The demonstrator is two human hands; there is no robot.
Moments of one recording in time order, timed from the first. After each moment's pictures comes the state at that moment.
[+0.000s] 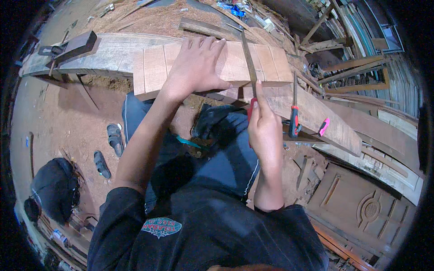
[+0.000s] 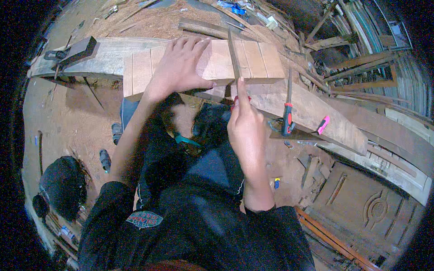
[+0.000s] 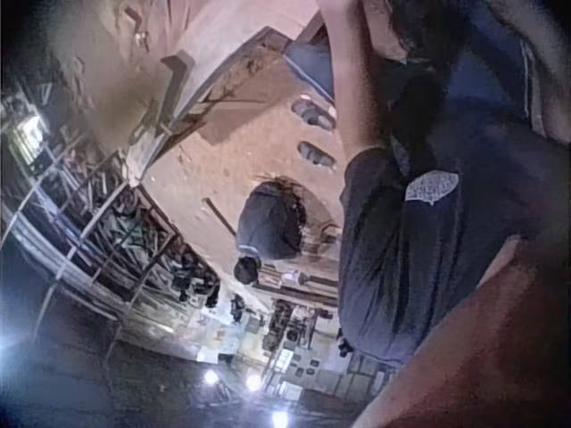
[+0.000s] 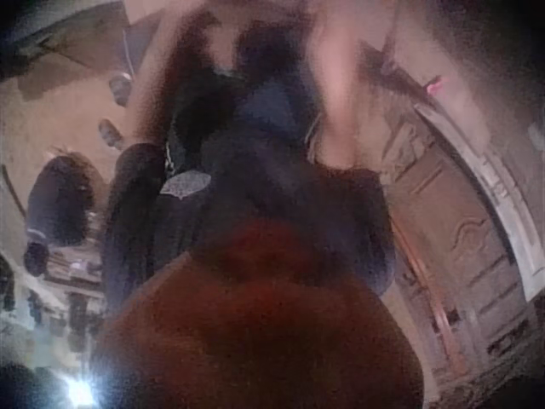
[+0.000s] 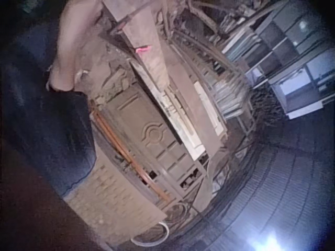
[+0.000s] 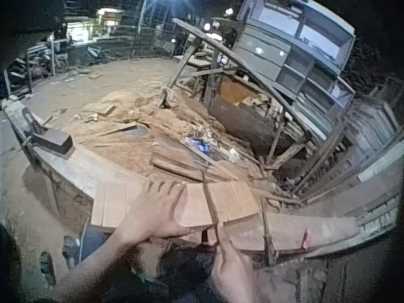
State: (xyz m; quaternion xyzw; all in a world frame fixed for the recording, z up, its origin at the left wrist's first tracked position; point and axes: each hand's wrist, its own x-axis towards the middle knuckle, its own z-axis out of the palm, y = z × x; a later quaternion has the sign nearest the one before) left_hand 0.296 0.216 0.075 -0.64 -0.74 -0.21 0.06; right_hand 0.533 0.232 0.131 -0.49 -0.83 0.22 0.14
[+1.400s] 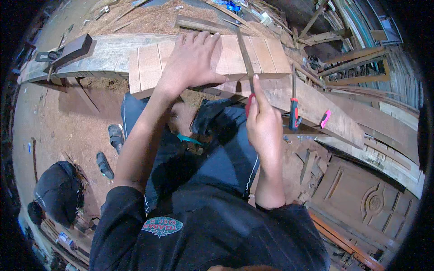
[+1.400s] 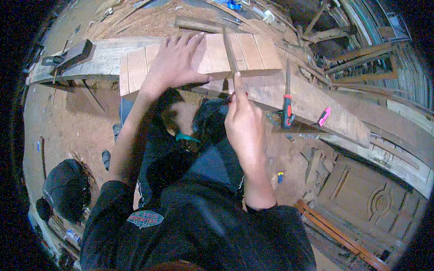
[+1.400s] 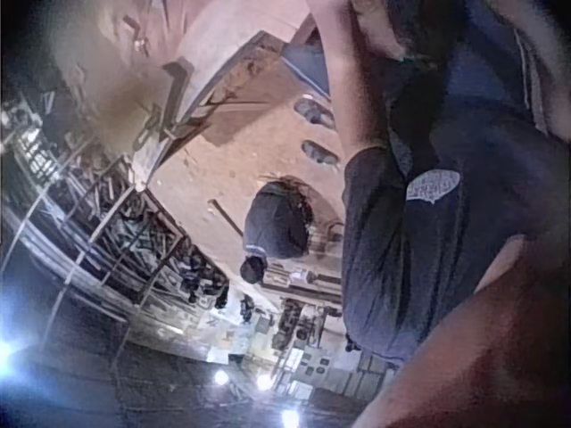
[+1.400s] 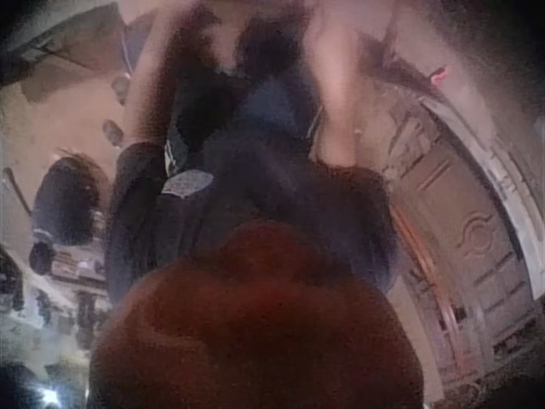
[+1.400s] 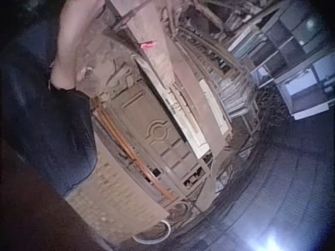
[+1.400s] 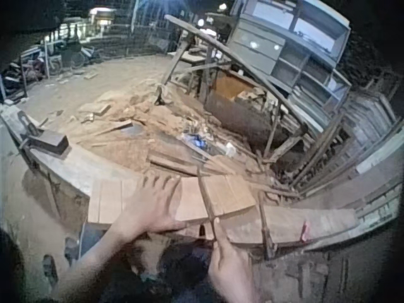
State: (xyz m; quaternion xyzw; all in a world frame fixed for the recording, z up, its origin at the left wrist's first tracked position) left_hand 0.297 0.219 0.068 -0.64 -0.74 -0.21 0.07; right_hand 0.538 0.226 0.134 -0.45 -0.84 0.23 0.18
